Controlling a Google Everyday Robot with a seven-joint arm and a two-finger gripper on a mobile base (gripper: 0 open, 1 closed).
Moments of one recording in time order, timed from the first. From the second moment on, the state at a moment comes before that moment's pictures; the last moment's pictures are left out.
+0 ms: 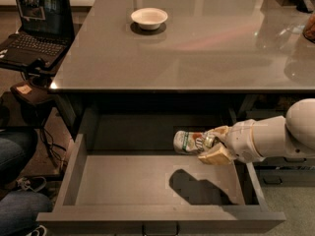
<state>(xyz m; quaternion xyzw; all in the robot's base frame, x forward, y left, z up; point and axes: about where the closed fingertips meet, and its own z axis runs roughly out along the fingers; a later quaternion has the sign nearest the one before) 0.460 -0.145 0.737 -0.51 0.77 0.18 0.34</state>
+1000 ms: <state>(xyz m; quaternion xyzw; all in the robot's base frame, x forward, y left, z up) 0.455 -0.109 0.647 -0.52 0.78 0.24 0.25</state>
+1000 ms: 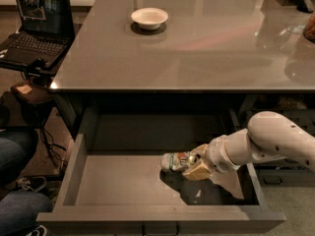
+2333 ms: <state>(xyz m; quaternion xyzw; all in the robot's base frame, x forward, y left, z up) 0.455 -0.109 0.647 -0.52 0.78 0.24 0.25</state>
